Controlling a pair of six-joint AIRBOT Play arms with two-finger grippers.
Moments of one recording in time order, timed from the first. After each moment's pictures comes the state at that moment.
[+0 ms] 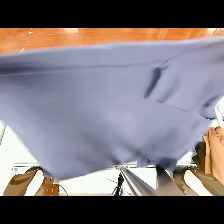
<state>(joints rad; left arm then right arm) 0.25 -0.75 1.63 1.18 -1.64 -1.41 -0.28 -1.02 1.83 -1.26 1.60 1.48</state>
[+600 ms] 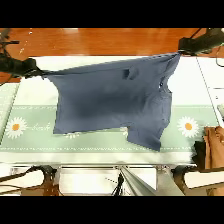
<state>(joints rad) 0.25 -1.43 1.42 1.00 -1.22 -1.27 -0.07 -1.64 1.82 -1.41 1.13 1.56</state>
